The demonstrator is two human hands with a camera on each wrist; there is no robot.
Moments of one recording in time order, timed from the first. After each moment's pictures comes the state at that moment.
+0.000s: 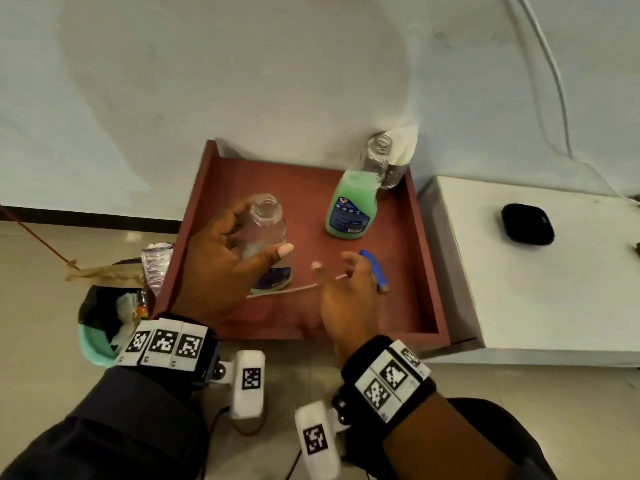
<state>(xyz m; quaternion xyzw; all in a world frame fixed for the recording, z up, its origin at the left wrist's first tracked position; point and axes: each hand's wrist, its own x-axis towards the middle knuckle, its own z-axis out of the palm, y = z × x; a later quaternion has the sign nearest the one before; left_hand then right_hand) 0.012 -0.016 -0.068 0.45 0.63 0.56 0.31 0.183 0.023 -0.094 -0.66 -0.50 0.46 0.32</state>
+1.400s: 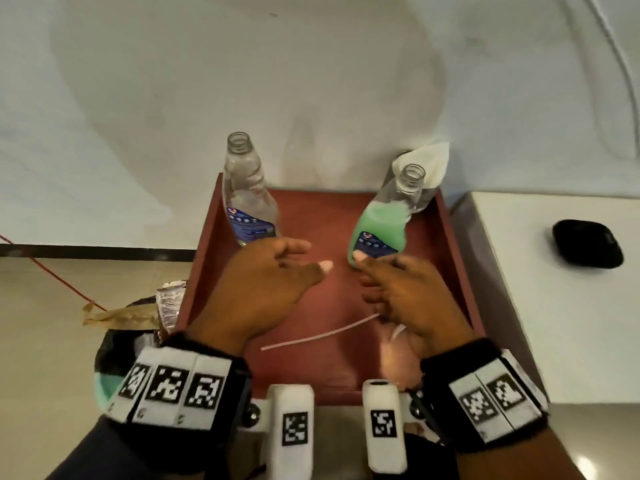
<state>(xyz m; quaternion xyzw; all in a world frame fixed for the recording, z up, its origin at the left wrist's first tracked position) 0.014 0.036 -0.009 0.39 0.75 0.34 0.42 0.191 0.107 -0.055 -0.56 -0.48 0.60 0.30</state>
